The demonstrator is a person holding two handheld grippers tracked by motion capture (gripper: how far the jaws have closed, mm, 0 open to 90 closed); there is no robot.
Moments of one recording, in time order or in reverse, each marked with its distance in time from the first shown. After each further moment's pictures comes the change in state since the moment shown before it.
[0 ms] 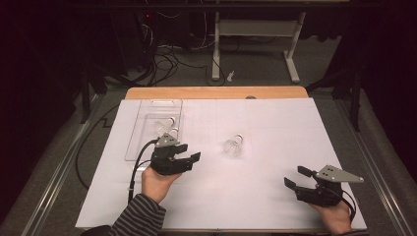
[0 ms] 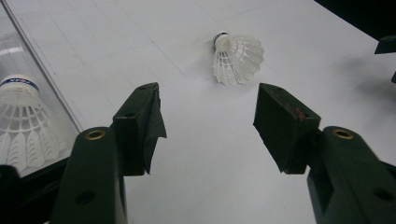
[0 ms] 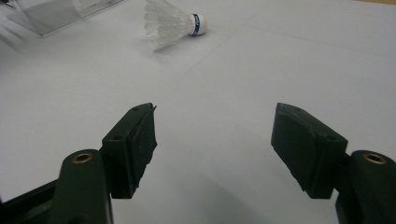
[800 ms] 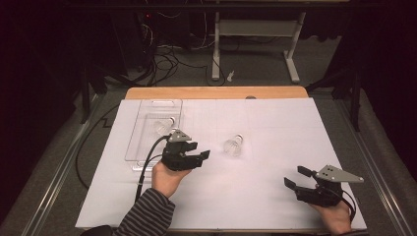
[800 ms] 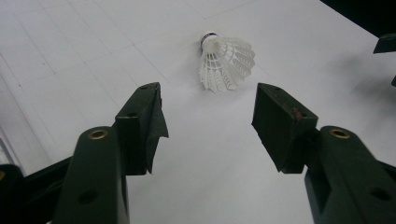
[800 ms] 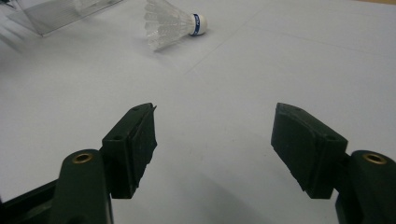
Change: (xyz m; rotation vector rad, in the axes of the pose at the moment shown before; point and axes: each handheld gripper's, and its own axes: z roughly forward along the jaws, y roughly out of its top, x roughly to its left) left arm -0.009 0.014 0.024 0.039 -0.025 0.013; right arm 0.000 0.000 0.000 0.000 0.001 -0.001
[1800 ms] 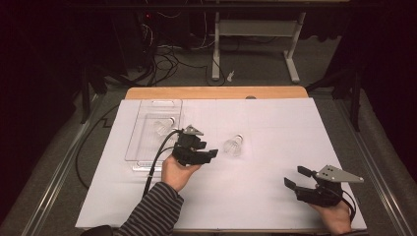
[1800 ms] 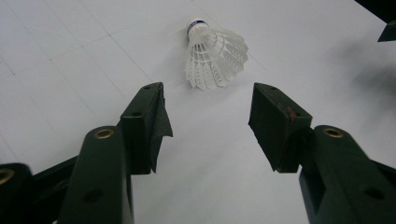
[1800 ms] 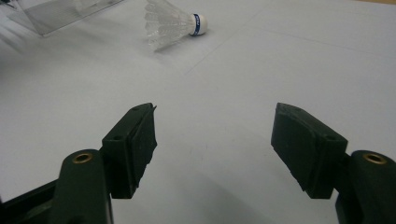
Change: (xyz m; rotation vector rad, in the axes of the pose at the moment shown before) left arm -0.005 0.021 0.025 0.118 -0.034 0.006; right arm 0.000 0.000 0.000 0.000 0.001 0.001
